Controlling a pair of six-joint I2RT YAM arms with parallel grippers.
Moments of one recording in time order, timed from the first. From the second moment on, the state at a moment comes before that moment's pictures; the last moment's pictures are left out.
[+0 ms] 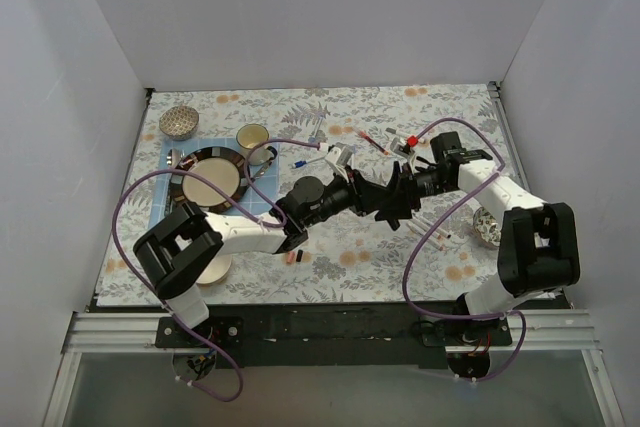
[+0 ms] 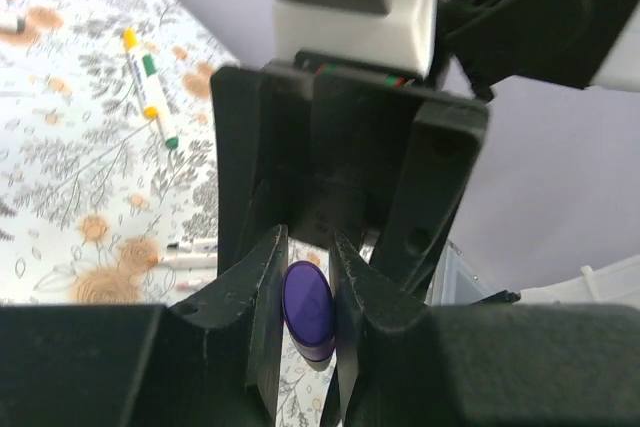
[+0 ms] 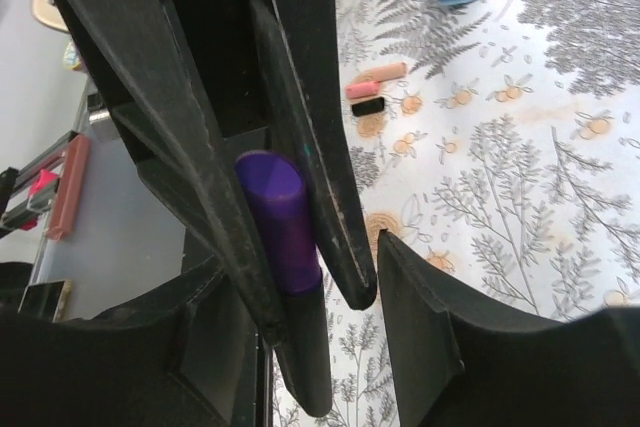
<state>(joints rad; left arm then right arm) -0.93 1.68 0.82 0.91 0.15 -0.69 0.20 1.54 1.01 -0.78 -1.35 -0.67</state>
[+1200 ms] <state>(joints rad) -0.49 1.25 0.91 1.04 0.34 -0.59 0.35 1.61 1.07 -0.96 -1.31 -0.90</state>
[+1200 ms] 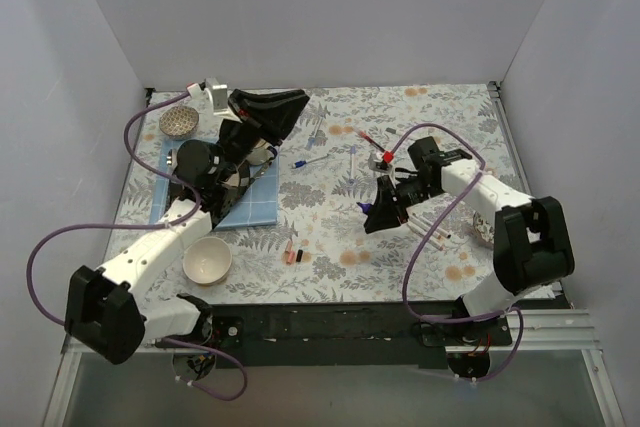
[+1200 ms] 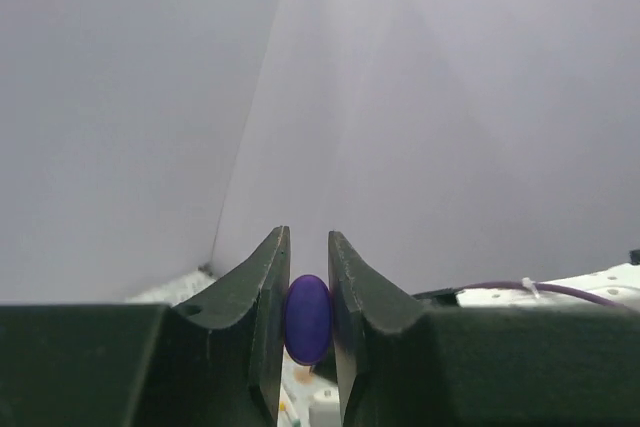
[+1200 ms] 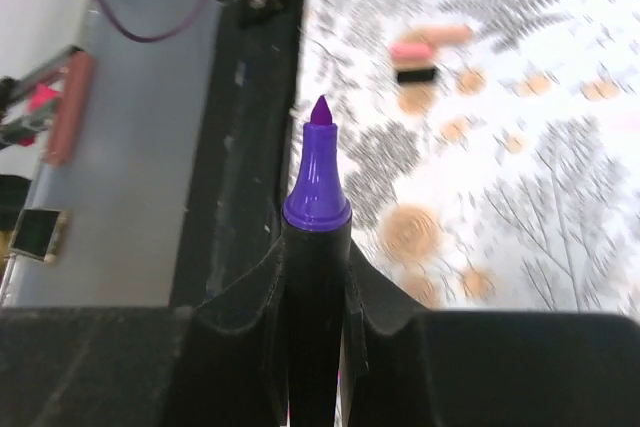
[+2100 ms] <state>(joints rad) -0.73 1.48 0.88 -0.42 0.03 -0.54 0.19 1.35 0.90 -0.53 -0.44 -0.53</state>
